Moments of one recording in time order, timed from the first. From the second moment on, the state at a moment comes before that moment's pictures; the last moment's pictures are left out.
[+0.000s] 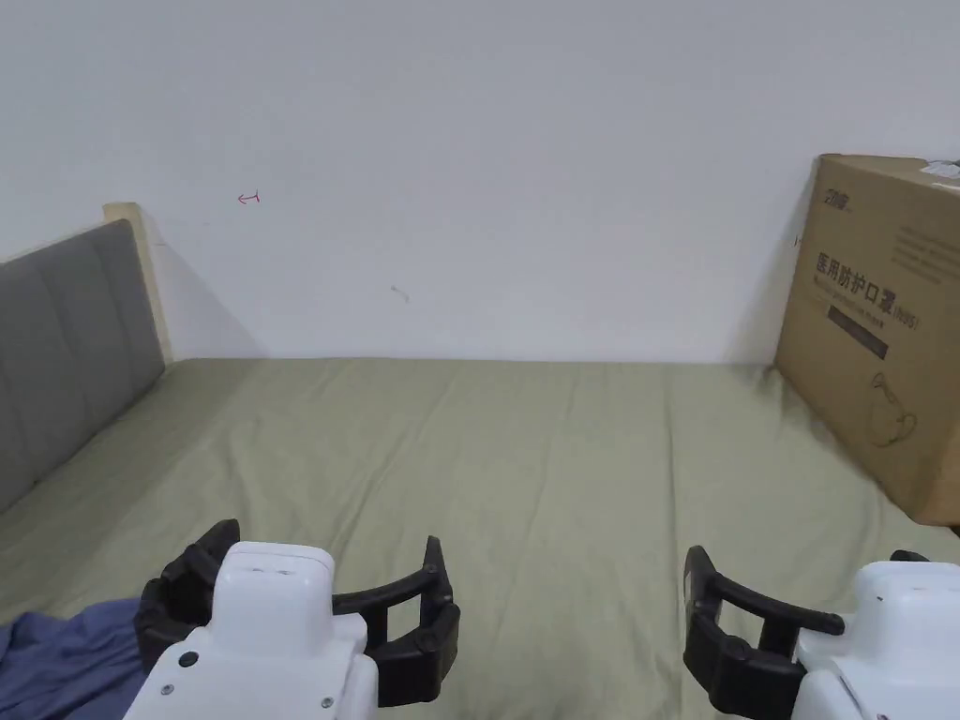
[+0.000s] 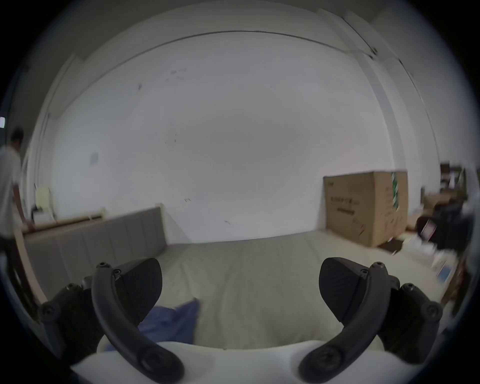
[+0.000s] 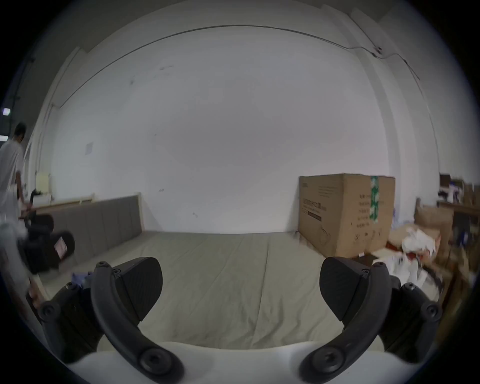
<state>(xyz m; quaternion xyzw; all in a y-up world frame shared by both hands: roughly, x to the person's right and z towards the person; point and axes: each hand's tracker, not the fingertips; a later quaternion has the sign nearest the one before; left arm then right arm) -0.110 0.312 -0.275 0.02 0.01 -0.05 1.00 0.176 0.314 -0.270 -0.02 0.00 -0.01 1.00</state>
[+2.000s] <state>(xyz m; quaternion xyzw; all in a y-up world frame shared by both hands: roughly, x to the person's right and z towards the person) -0.116 0.332 -0.282 -0.04 0.00 -0.03 1.00 0.205 0.325 -0.277 -0.05 -0.04 -0.07 1.00</state>
